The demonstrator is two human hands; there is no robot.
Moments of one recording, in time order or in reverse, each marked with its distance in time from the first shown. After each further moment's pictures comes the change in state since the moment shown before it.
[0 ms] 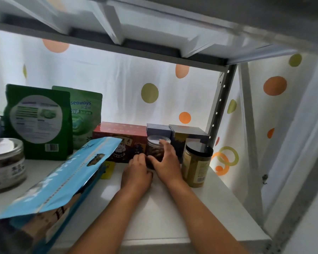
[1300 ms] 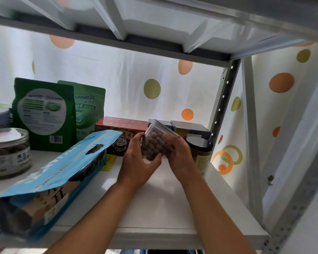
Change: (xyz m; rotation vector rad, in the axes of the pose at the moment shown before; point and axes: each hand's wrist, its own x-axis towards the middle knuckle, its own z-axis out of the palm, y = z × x) left_hand -0.019 0.008 -0.017 -0.488 0.342 0.258; right_hand -0.010 -0.013 -0.045 1.077 -0.187 0.213
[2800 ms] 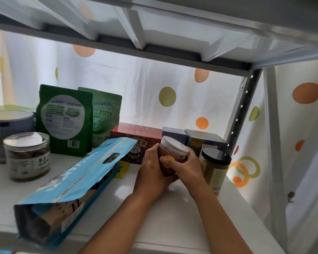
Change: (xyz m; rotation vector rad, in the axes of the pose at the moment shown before) left_hand 0.001 -0.001 0.003 0.075 -0.106 -0.139; right_hand -0.004 0.005 0.012 -0.594 0.107 -0.020
